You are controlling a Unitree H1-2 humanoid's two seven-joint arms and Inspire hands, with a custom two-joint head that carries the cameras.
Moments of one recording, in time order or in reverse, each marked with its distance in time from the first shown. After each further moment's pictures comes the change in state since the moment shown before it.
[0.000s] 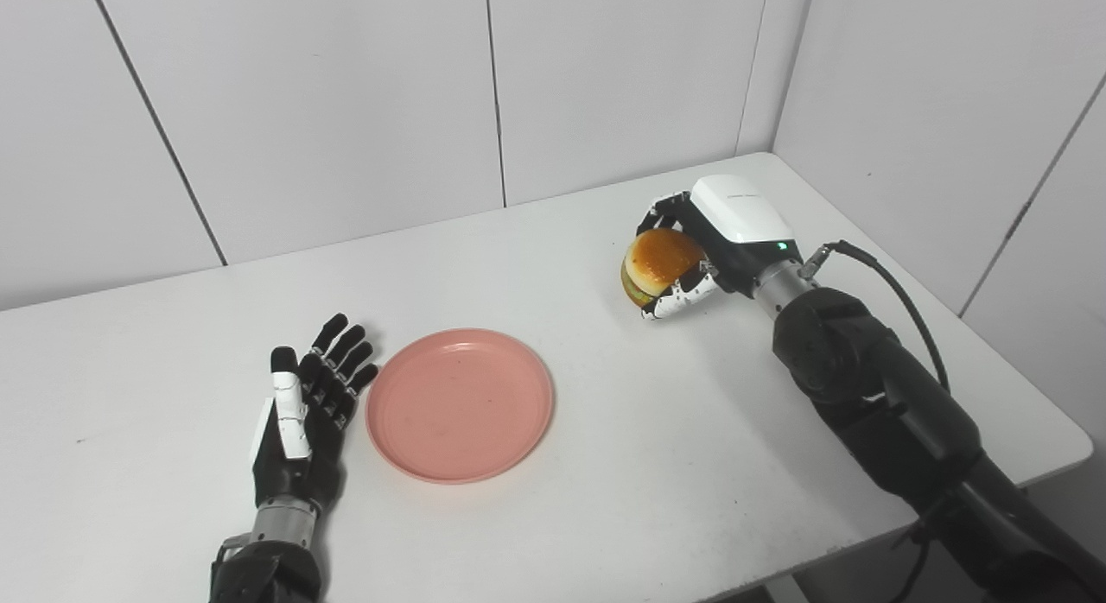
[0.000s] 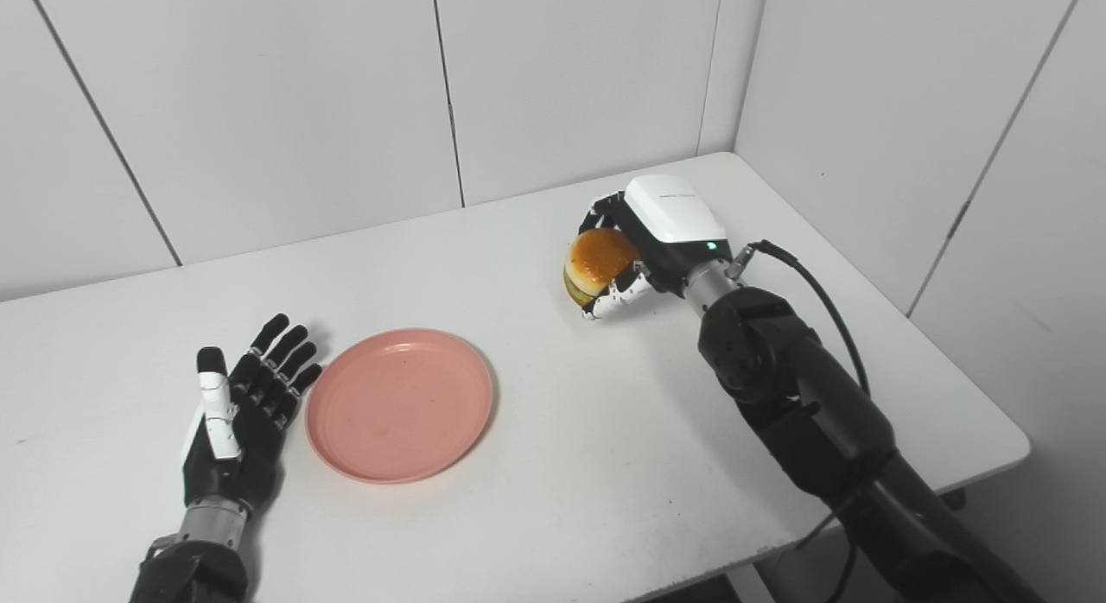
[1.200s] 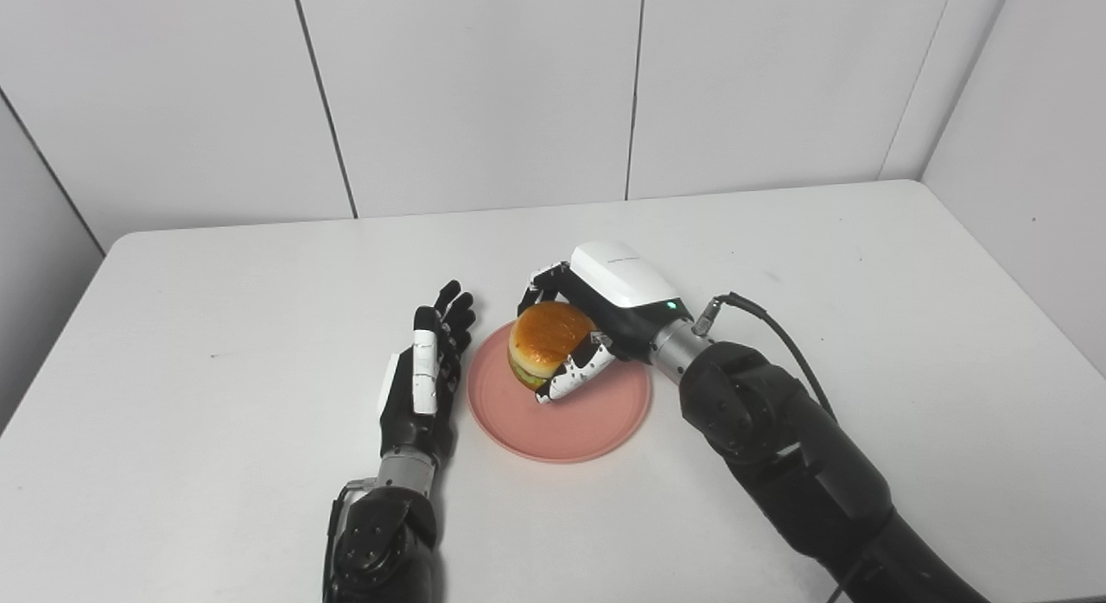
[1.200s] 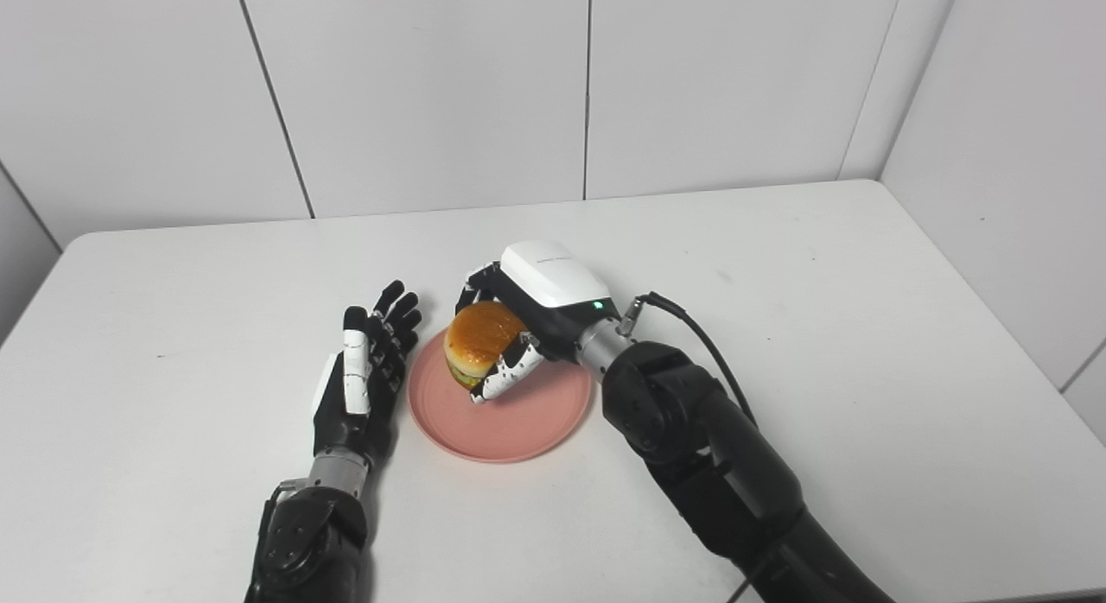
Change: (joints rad) left arm 0.018 -0.070 -0.016 -0.012 0.088 -0.036 0.116; right arm -0.171 0.292 0.288 0.146 -0.053 -0.090 0.154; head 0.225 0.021
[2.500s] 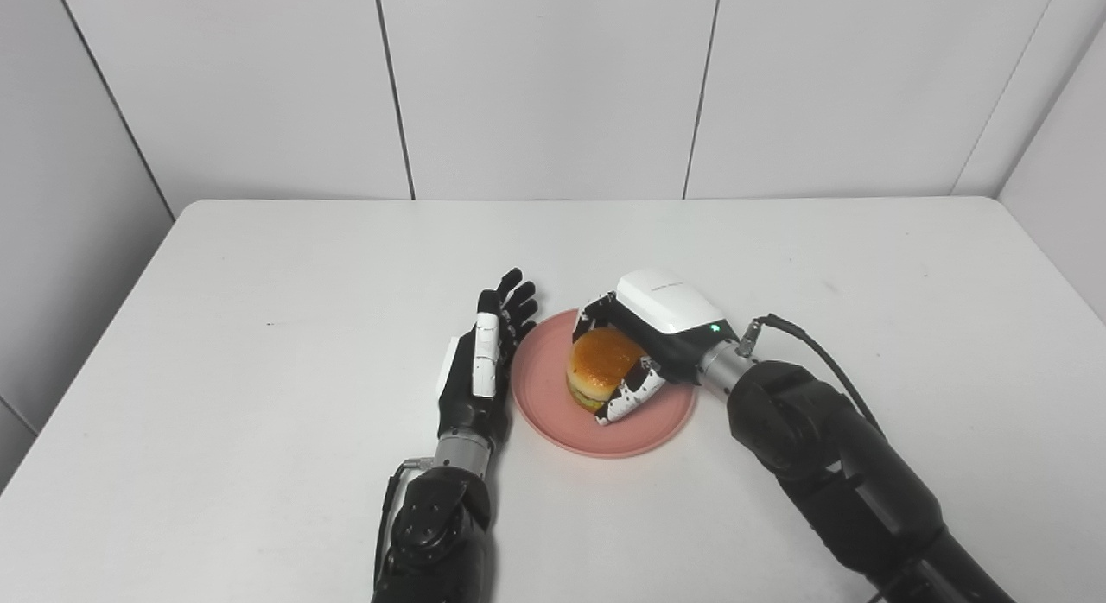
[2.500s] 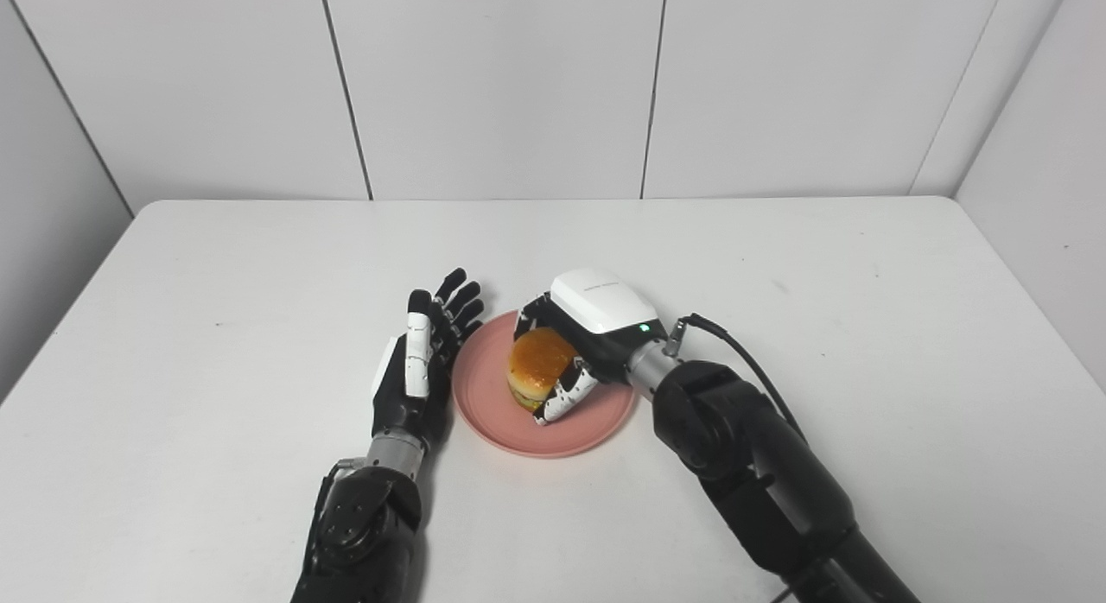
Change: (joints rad) left arm 0.012 -0.026 -0.014 -0.016 0.016 0.001 0.038; right arm 0.000 -0.048 0.032 0.083 -0.046 -0.117 0.024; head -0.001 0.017
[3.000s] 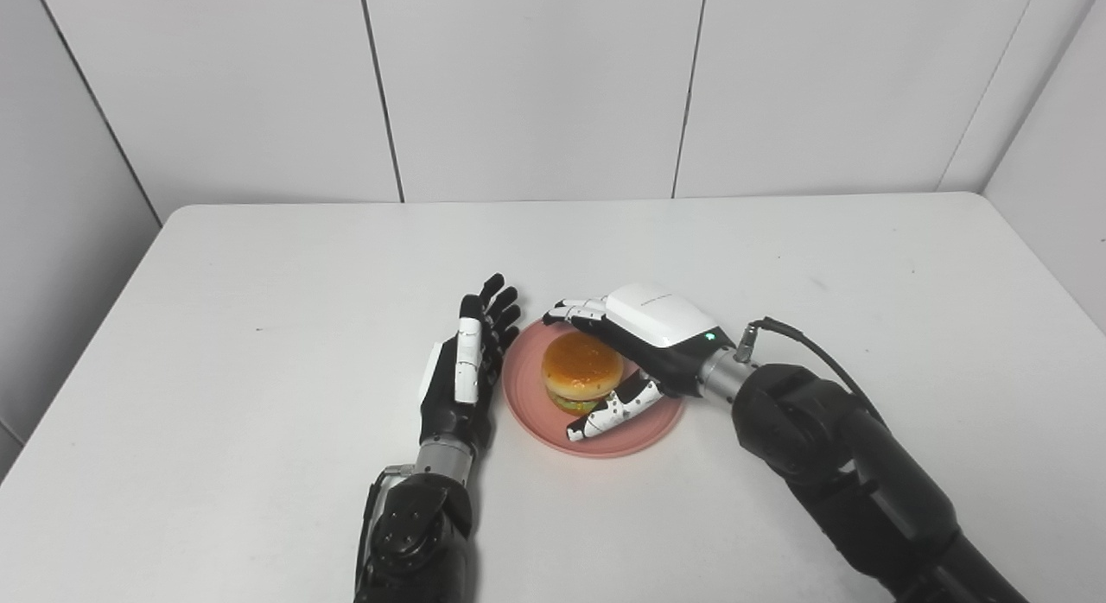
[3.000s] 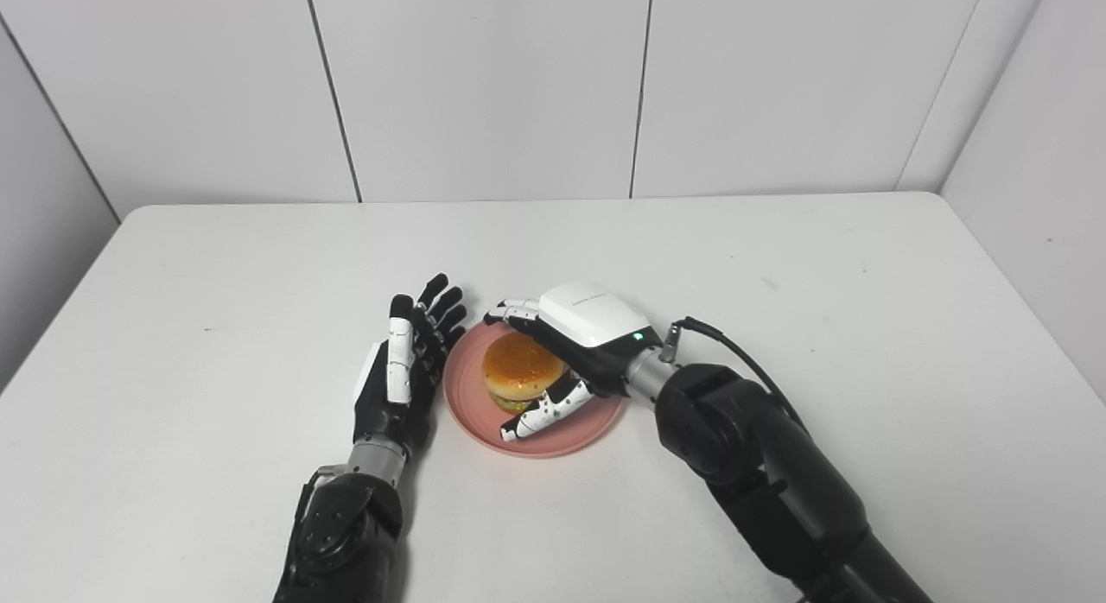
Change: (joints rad) left arm 0.010 0.021 0.002 -0.029 -0.020 0.032 -0.023; right arm 0.024 -0.021 0.001 -0.084 0.015 -0.001 0.094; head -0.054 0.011
